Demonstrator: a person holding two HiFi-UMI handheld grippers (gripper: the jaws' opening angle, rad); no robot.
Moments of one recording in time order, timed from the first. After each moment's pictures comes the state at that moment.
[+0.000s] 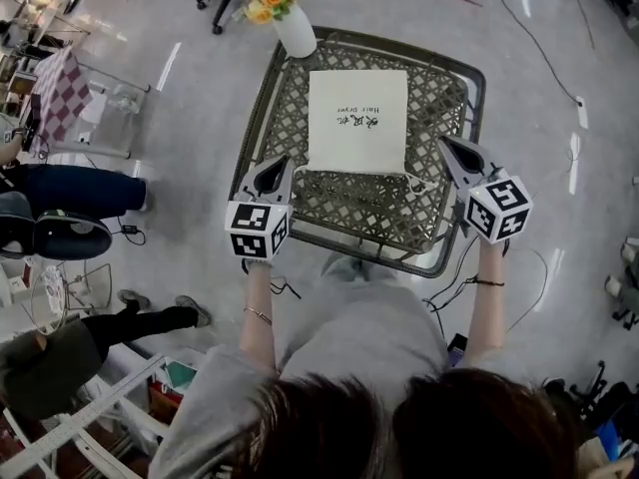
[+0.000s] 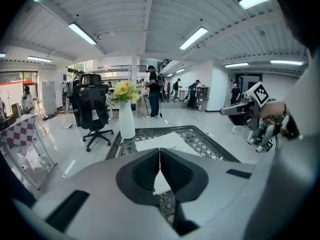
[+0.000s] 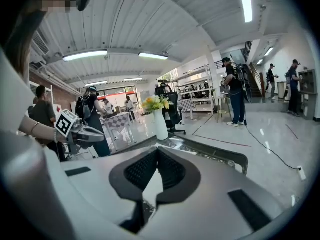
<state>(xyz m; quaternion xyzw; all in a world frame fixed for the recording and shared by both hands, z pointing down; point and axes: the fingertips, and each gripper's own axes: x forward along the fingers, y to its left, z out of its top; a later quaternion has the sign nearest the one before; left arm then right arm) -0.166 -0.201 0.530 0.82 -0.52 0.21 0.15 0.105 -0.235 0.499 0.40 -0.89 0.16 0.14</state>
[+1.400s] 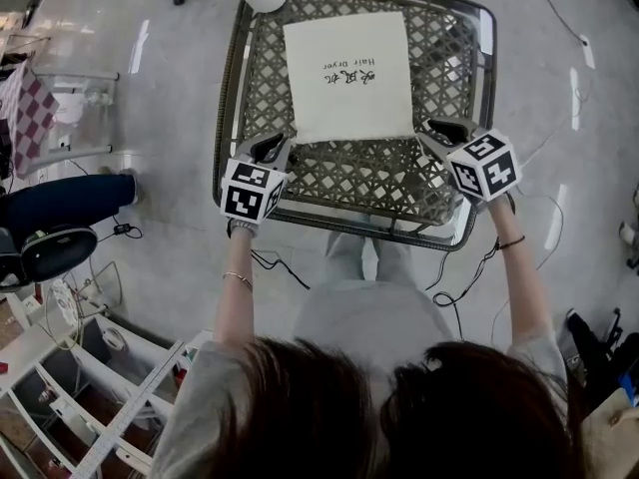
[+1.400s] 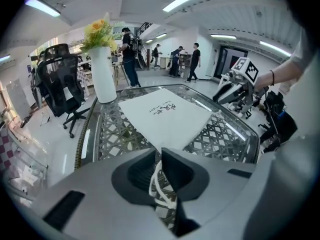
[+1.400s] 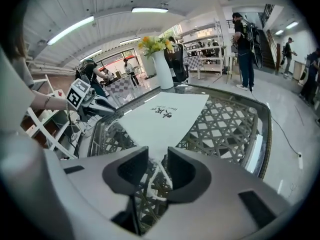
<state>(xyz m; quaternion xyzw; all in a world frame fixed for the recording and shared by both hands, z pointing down) -0.175 -0.212 0.679 0.82 -0.37 0.39 0.20 0.081 -0.209 0.670 0.31 -0.84 0.28 0.33</state>
